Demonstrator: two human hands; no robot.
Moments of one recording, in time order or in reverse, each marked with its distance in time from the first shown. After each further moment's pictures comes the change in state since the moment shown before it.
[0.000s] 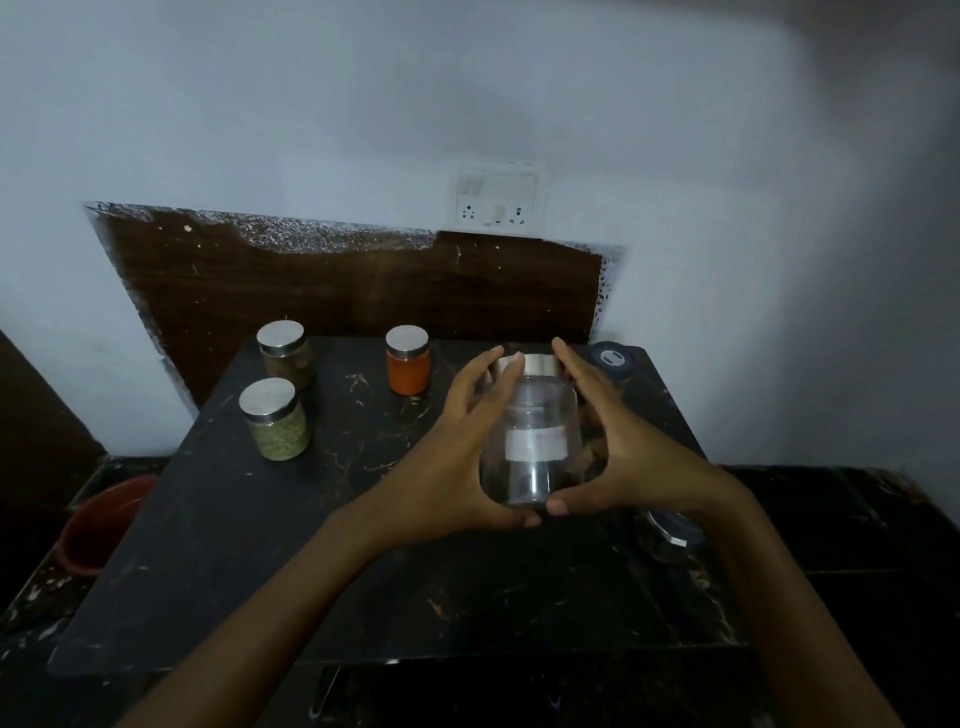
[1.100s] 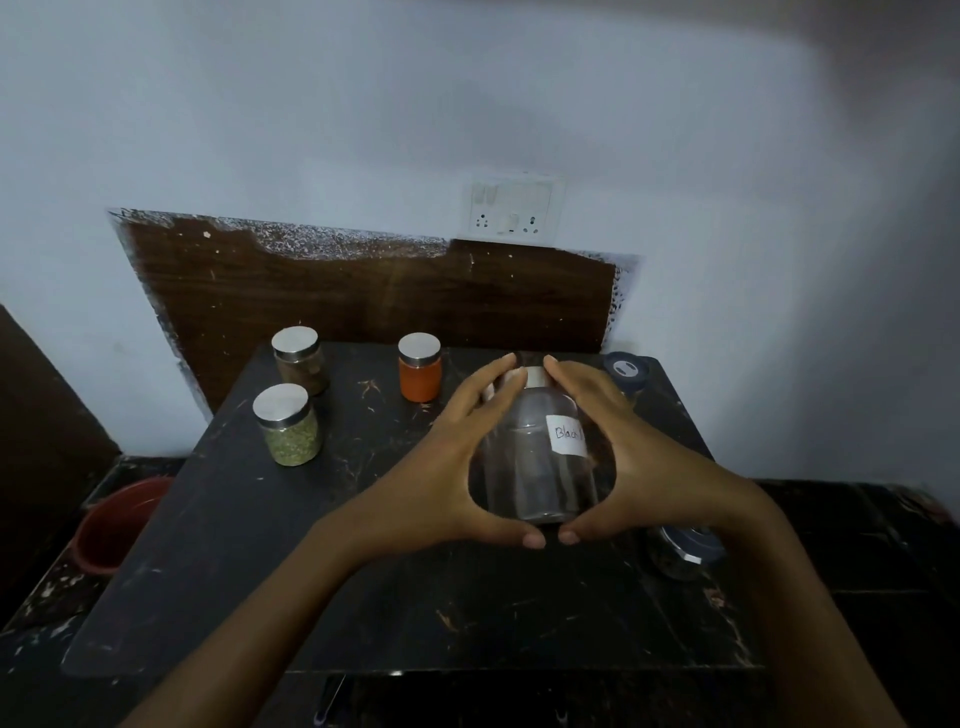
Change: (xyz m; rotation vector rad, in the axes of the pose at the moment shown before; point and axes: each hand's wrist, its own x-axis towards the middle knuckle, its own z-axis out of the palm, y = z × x) left_hand -0.009 0.006 -0.019 -0.078 -0.034 -0.020; right_hand 0.002 -0.021 0.001 -0.221 -0.057 -0.003
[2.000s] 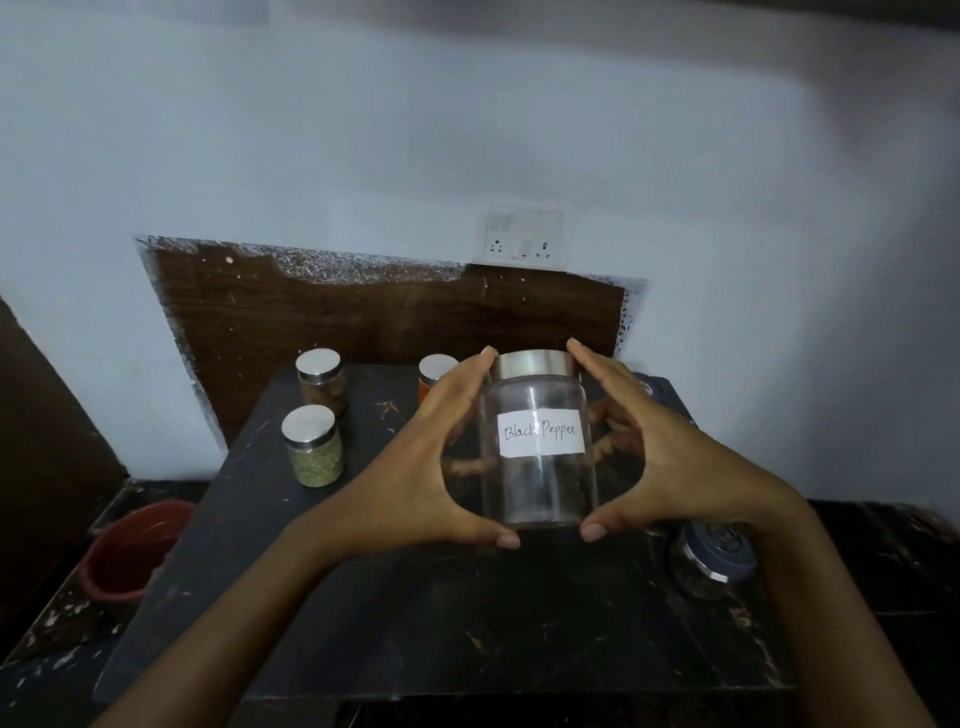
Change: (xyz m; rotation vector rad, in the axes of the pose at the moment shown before) left_hand -0.030 0.001 -0.045 -0.259 0.043 0.015; right_hand 0.006 -0.043 0.004 0.113 0.030 -0.042
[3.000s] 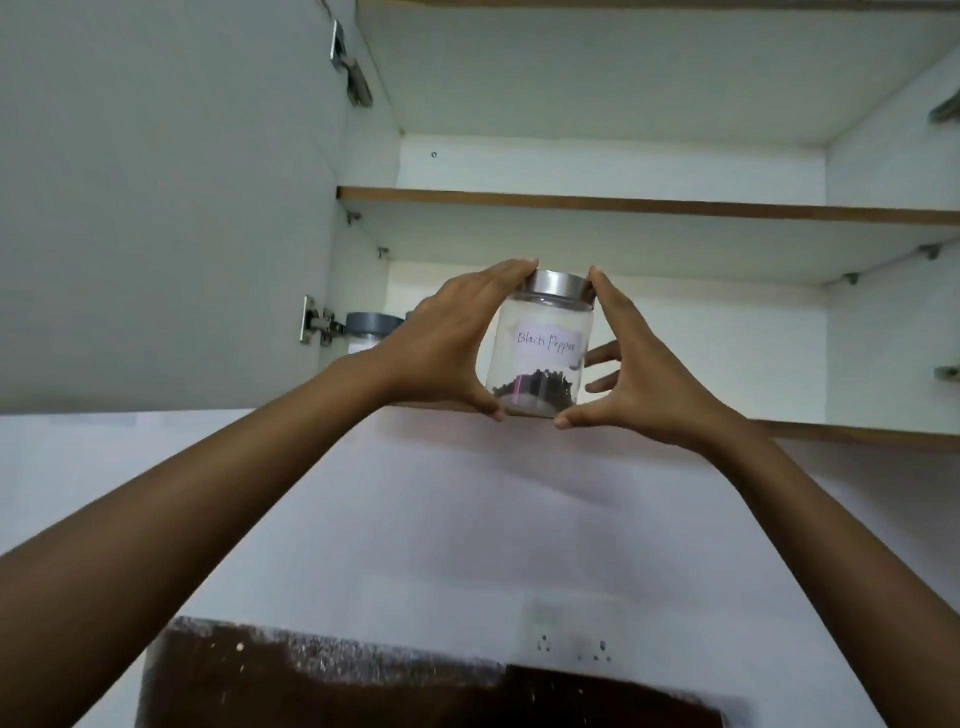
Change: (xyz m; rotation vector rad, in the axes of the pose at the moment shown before) left_hand 0.243 0.234 -0.256 1.335 0.476 0.549; right_hand 0.223 -0.212 -0.234 -0.574 0.644 -0.631
